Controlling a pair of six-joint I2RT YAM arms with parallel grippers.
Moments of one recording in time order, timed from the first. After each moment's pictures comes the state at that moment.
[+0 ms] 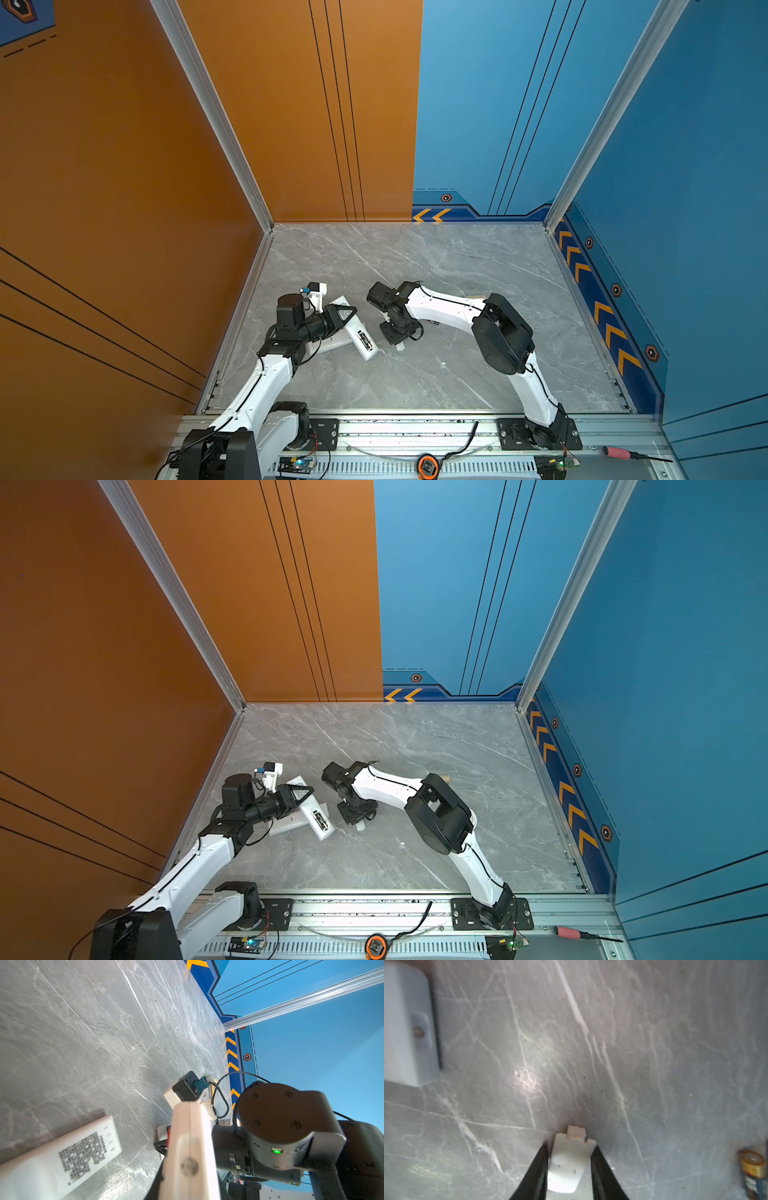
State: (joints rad) left arm -0.02 0.98 0.41 0.02 0.76 -0.79; right arm 0.94 2.18 1.68 -0.98 -0.01 0.37
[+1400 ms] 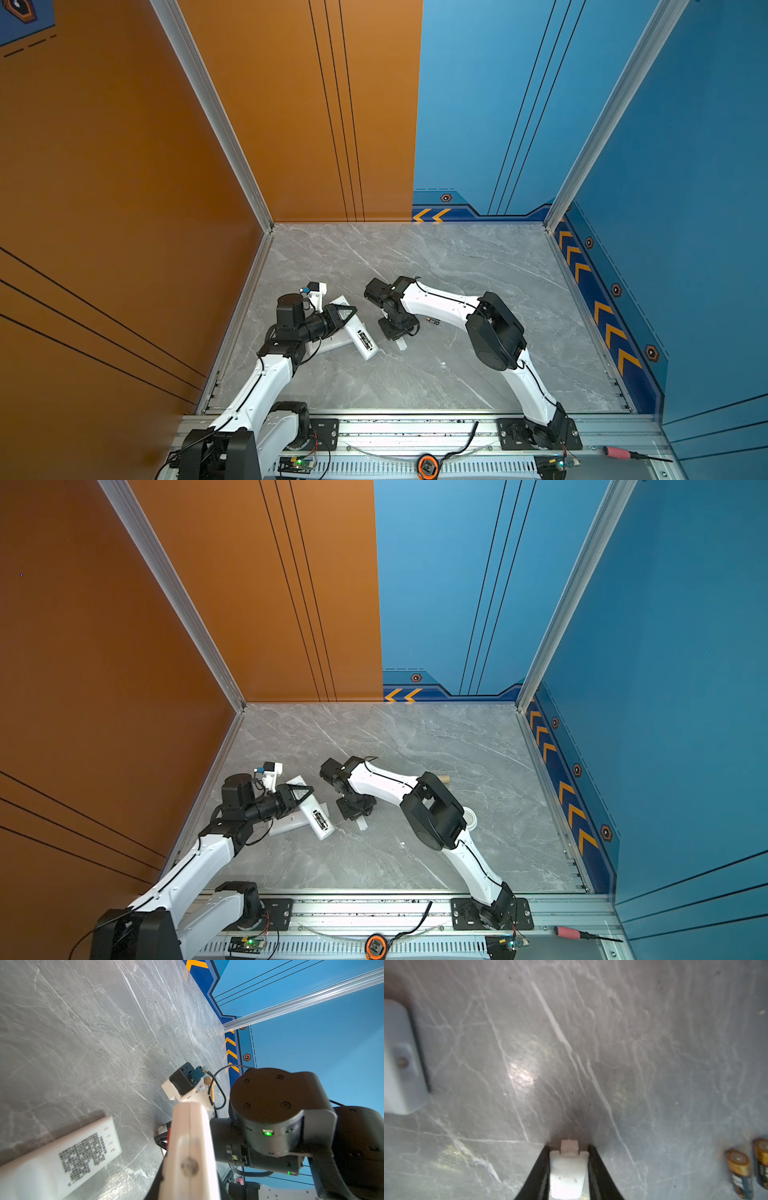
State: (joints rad) left arm -0.02 0.98 0.41 0.03 0.76 -0.79; right arm 0.93 2.26 1.82 -1.08 0.01 0.40
